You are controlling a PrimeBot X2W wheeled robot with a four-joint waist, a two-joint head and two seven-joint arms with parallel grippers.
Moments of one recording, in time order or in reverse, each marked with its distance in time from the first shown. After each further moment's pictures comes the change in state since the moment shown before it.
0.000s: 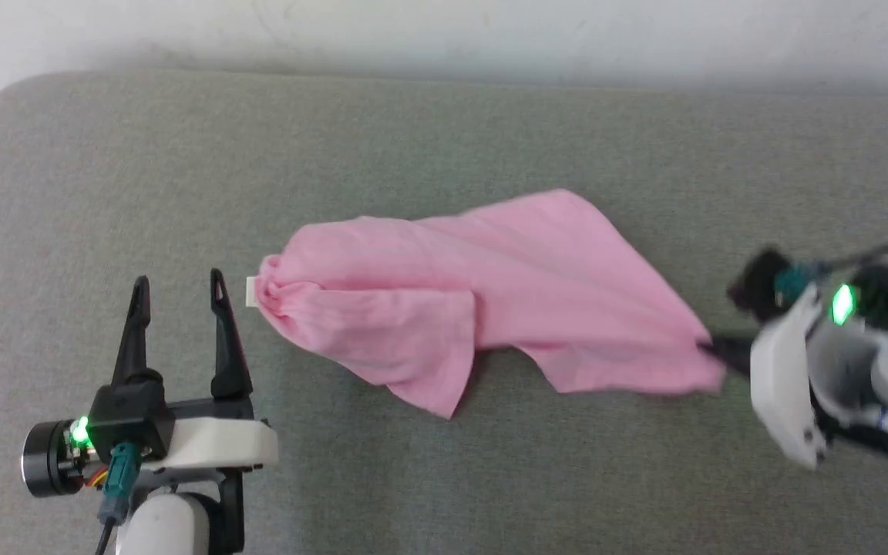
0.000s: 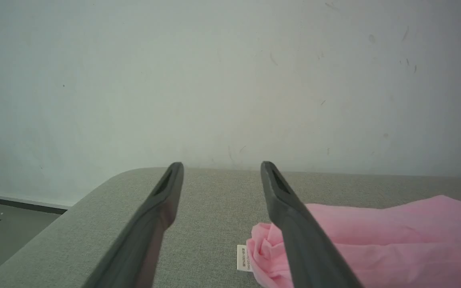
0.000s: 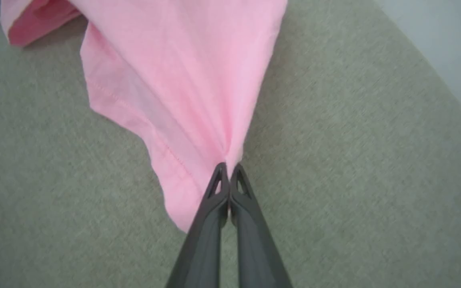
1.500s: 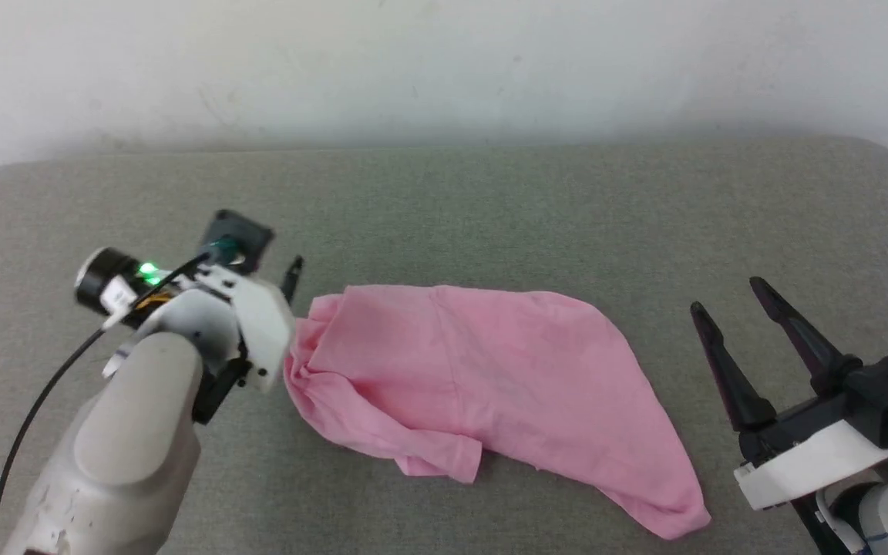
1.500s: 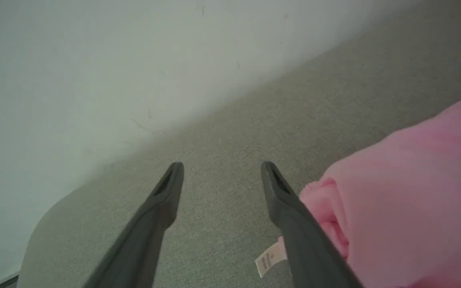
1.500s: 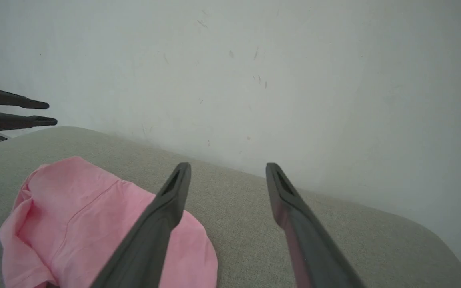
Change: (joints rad) left arm -0.471 0.280 -0.365 0.467 -0.098 -0.278 0.487; right arm 0.815 0.466 -1.073 -0.294 -0.645 0.000 -0.444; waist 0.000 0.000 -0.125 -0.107
